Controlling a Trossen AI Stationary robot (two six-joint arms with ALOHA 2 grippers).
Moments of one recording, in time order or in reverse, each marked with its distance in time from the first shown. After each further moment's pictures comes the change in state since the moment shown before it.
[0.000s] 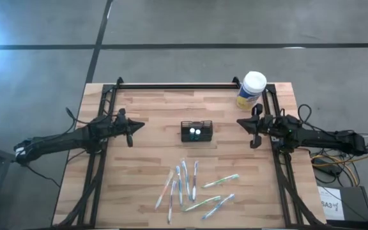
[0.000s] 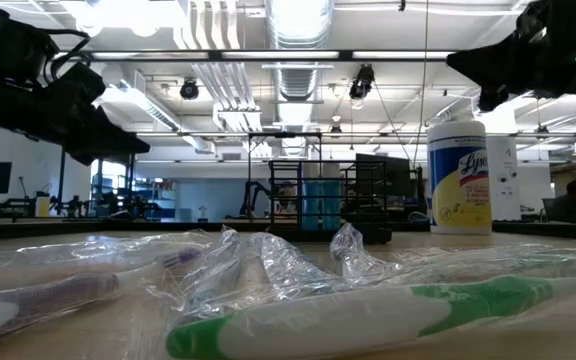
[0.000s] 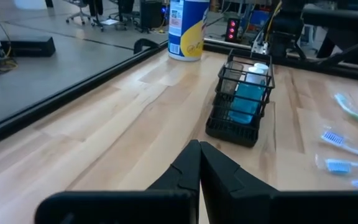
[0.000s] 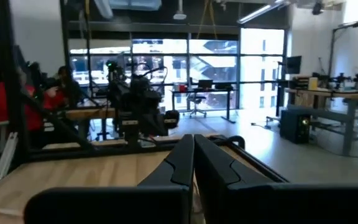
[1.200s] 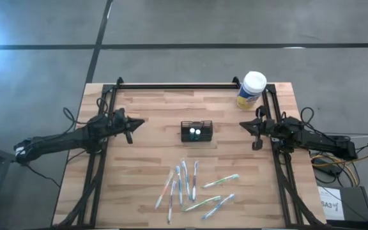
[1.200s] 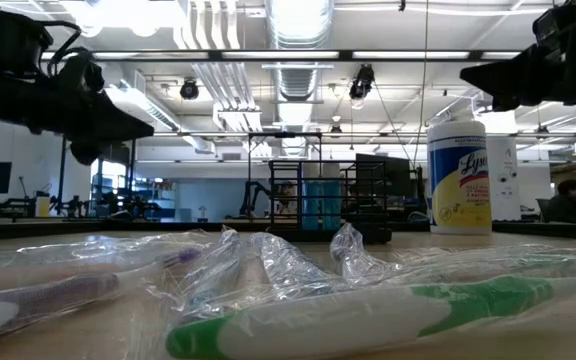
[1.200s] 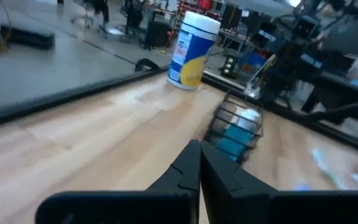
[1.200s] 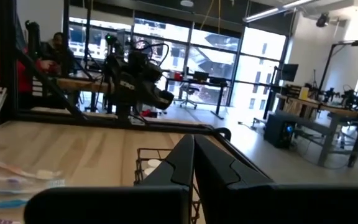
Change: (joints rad) left arm -0.024 0.004 0.016 0.092 -0.012 -0.210; right arm 0.001 -0.272 -0.015 -0.322 -0.012 -0.172
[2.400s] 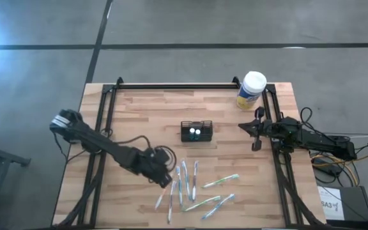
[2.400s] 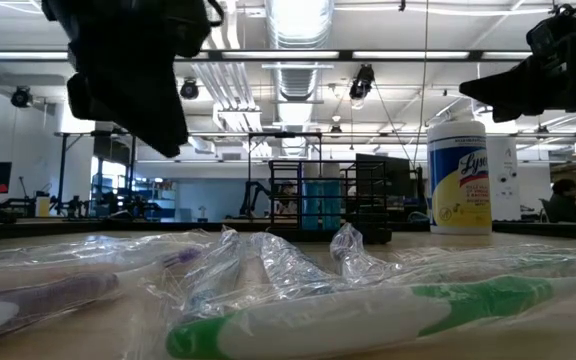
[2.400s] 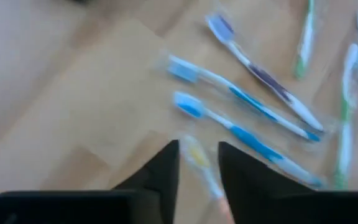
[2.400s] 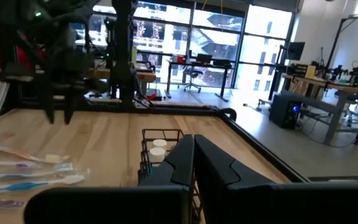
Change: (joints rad) left arm -0.740 1.234 1.047 -0.687 -0.265 -0.757; right arm 0.000 -0.004 0.000 -0.077 0.000 0.044
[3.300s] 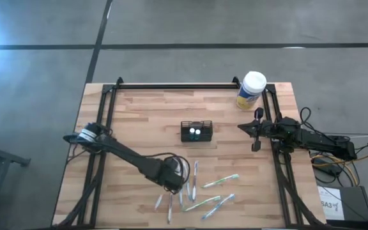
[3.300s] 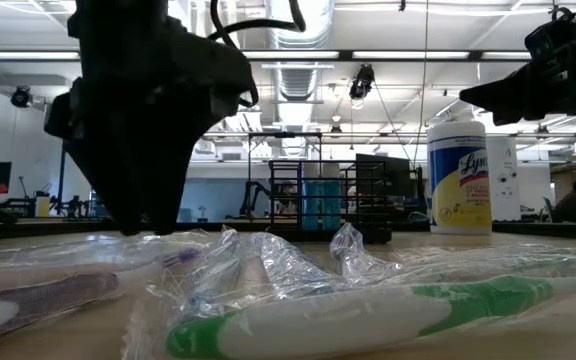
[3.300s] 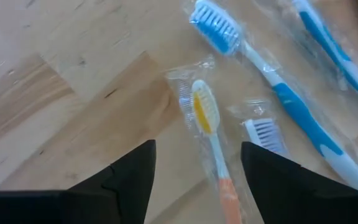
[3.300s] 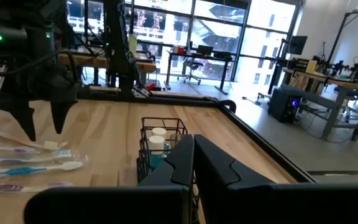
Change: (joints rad) left arm 0.018 0.349 0.318 -0.332 0.202 -0.222; right arm 0.000 0.000 0.000 -0.043 0.000 -0.027
